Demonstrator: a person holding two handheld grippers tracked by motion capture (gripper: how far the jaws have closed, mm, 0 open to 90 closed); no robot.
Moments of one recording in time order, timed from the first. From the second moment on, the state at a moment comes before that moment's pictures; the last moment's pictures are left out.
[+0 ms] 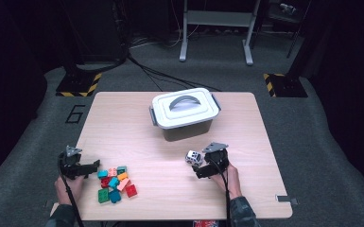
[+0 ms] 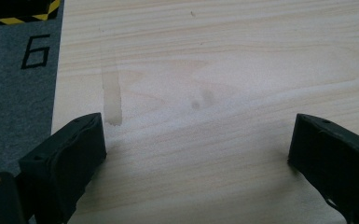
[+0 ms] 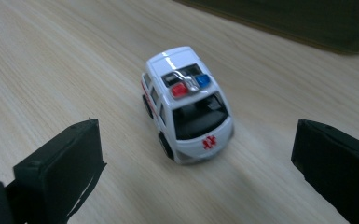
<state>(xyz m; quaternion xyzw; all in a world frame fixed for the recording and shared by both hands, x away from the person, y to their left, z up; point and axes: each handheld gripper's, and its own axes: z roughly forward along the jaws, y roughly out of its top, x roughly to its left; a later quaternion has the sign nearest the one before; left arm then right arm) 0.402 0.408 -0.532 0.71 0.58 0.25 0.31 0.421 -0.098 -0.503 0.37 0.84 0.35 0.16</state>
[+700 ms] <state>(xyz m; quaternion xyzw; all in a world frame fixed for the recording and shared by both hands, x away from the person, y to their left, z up) 0.402 0.408 -0.532 0.71 0.58 0.26 0.31 0.441 -0.072 -0.510 0.34 0.86 0.33 0.17</state>
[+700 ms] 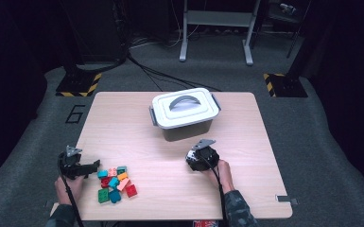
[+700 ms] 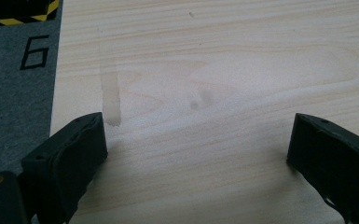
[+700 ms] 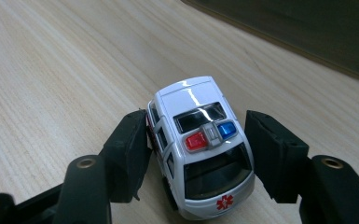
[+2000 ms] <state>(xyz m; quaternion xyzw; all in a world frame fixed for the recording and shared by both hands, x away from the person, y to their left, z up) 0.401 0.409 -0.531 0.71 0.58 0.25 0.31 0.430 -0.097 -0.498 0.37 0.85 0.34 0.16</state>
